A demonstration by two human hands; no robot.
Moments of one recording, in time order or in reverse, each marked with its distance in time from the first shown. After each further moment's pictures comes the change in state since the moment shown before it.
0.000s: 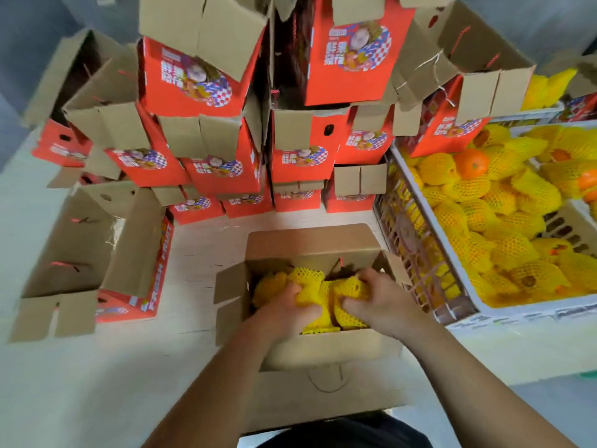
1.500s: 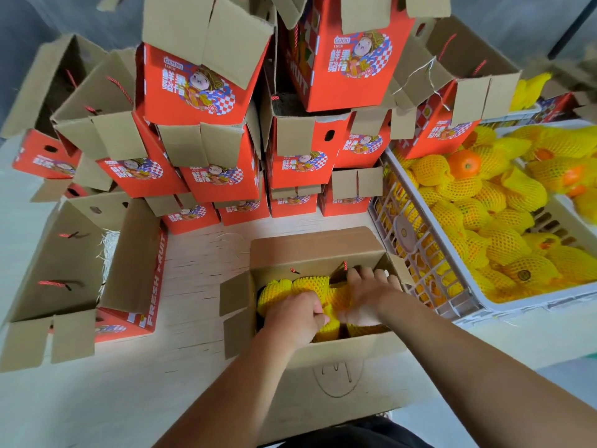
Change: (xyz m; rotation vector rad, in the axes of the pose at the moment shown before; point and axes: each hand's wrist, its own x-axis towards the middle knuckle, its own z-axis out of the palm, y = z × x) left_hand 0.032 -0.009 0.009 0.399 0.085 0.283; right_hand 0.043 -0.026 0.022 -0.635 -0.254 0.179
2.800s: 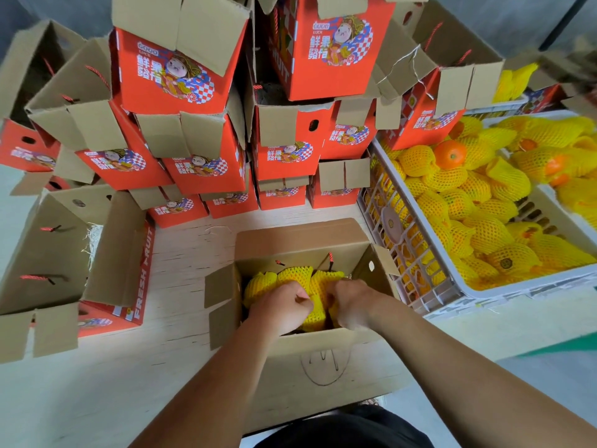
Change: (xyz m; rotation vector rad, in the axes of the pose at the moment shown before) left_hand -0.001 -0.001 0.002 -0.162 -0.040 -0.128; right_hand -0.030 -0.004 0.003 0.089 -0.056 -0.181
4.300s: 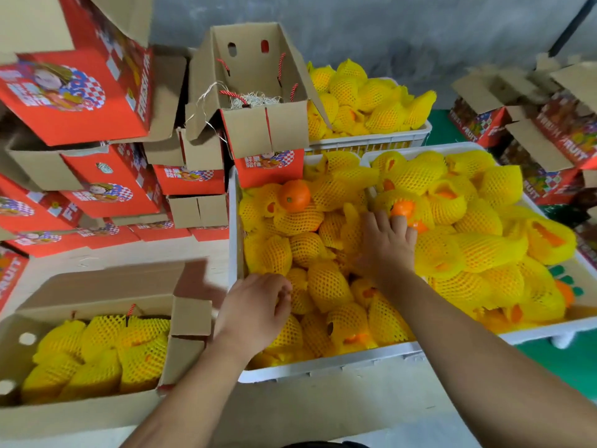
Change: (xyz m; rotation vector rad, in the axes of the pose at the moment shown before) left_hand 0.081 0.320 0.132 0.283 0.566 0.407; right_hand 0.038 0.430 -0.133 -0.134 0.936 0.121
